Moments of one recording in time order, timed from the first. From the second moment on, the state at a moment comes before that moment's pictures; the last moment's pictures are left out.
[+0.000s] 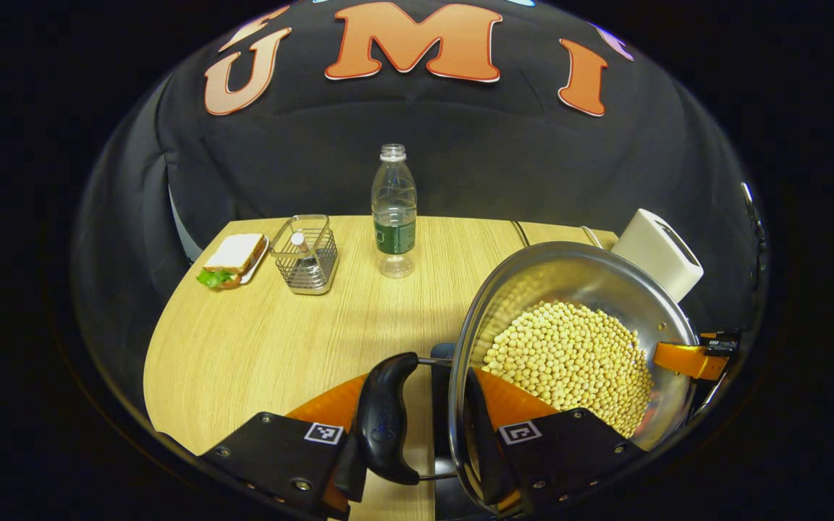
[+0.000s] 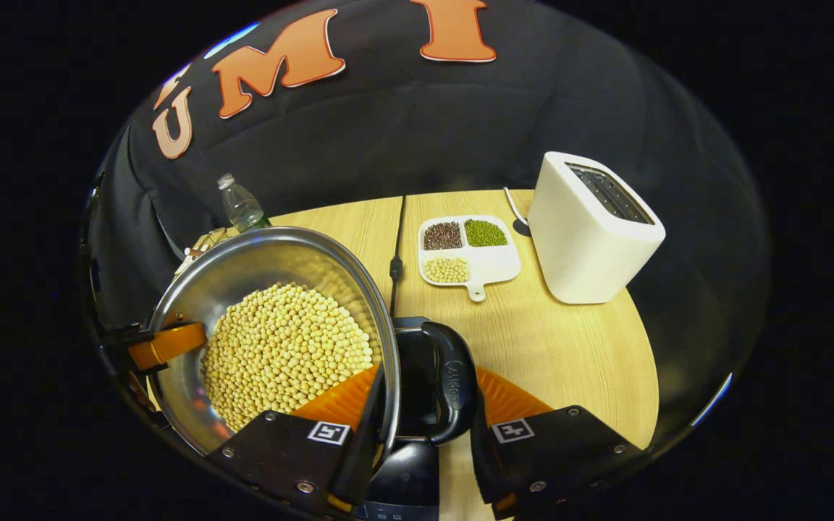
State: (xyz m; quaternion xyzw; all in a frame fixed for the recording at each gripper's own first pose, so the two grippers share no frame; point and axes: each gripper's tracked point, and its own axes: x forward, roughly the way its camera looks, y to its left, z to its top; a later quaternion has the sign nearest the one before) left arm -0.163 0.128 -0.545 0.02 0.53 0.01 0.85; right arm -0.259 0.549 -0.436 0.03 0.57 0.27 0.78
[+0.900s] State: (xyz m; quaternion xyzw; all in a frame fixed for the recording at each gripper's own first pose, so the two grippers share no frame) left arm -0.183 0.127 -0.550 0.05 0.59 -0.02 0.81; right arm -0.247 0.540 -0.423 0.01 0.55 0.26 0.79
